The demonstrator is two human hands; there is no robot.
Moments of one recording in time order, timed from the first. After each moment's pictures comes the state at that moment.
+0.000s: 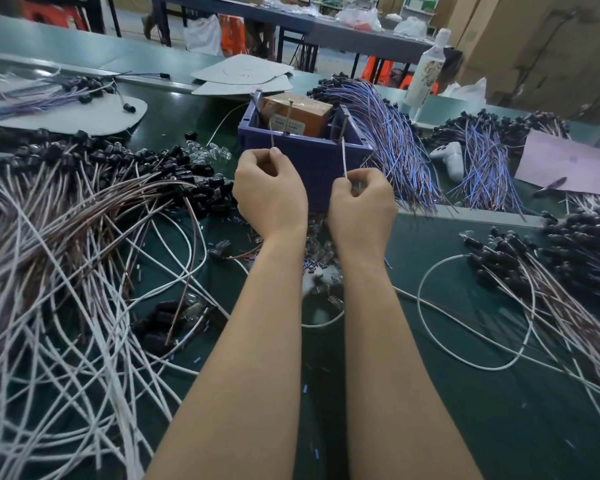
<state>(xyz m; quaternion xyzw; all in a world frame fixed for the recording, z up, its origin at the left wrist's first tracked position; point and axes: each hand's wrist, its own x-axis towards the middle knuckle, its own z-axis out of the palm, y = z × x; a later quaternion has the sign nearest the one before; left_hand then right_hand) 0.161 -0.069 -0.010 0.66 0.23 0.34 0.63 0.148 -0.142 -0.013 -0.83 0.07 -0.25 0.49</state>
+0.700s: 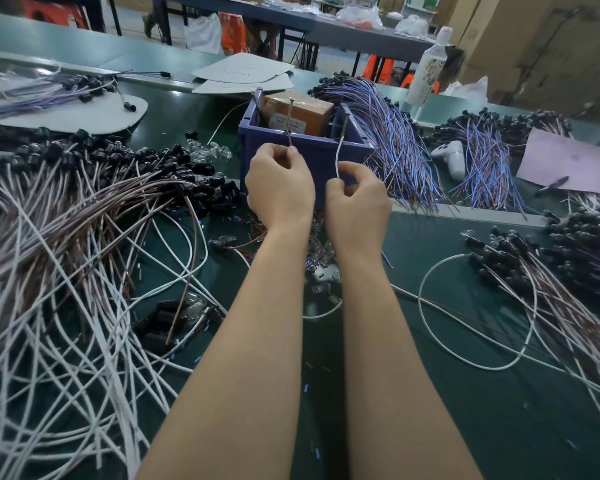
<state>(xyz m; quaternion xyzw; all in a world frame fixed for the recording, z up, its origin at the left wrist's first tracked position) 0.167 -0.070 -0.005 0.73 0.20 0.29 0.59 0.150 -0.138 -0.014 -0.84 0.03 -0.25 0.48</state>
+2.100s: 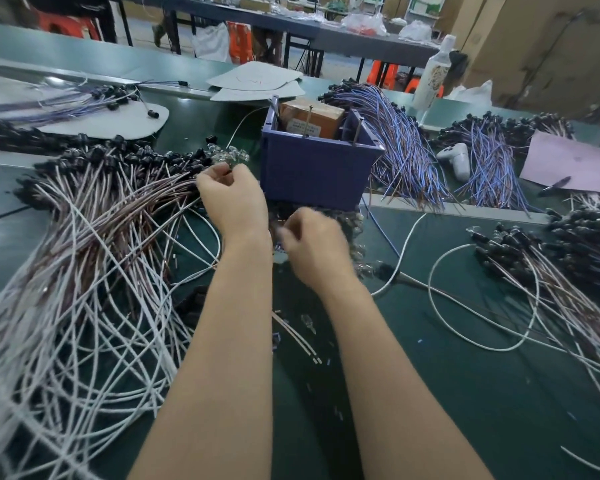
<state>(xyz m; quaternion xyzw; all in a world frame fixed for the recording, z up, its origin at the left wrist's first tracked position) 0.129 -0.014 -0.012 0.50 0.27 0.31 0.76 0.111 -0.102 -0.040 -0.95 -0.11 -0.09 0.29</state>
